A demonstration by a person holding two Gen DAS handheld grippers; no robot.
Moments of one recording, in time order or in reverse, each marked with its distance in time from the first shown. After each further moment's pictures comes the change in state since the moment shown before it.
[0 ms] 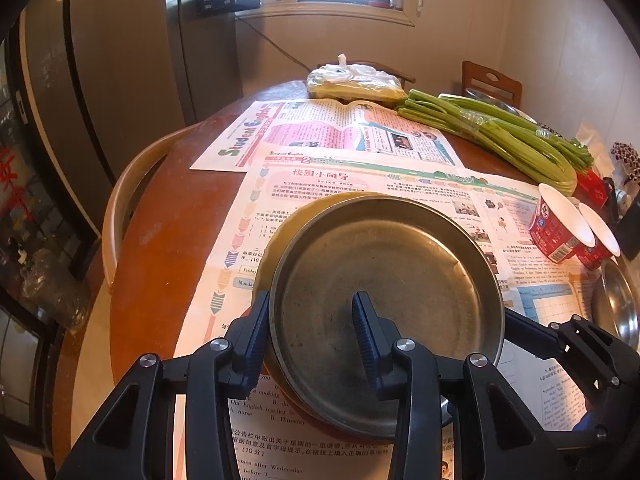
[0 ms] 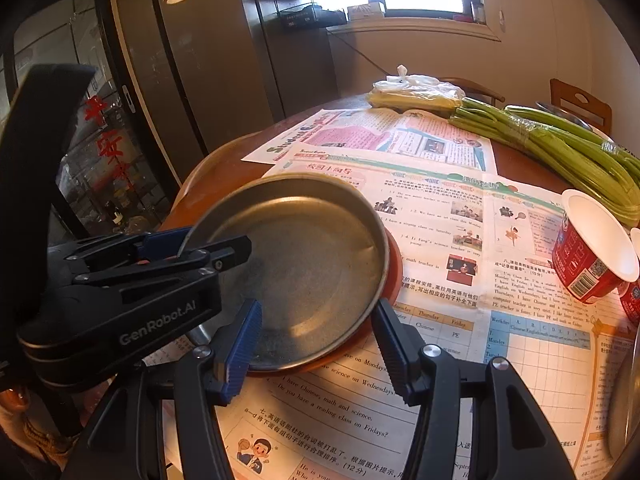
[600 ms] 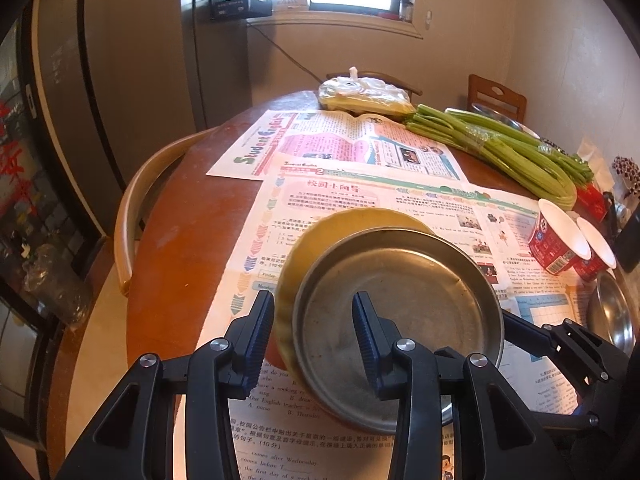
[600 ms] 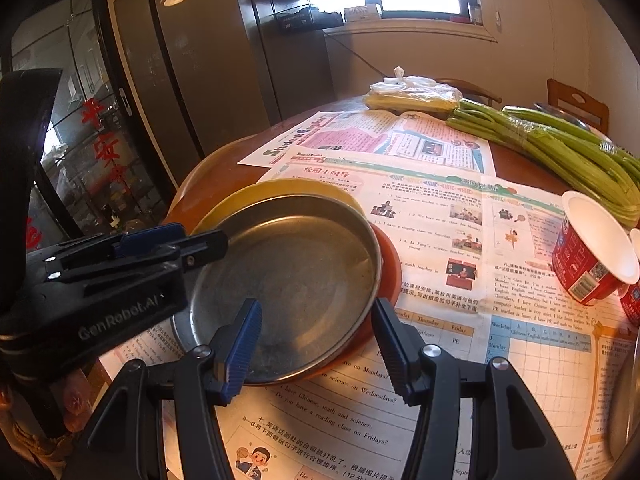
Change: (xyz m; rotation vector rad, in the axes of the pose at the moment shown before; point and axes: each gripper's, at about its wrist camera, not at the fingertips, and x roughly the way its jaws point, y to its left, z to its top) left arm -0.015 0.012 -0.001 -0.034 -0.035 0.010; right arm 0.001 -0.003 0.002 0.020 -0.009 0.006
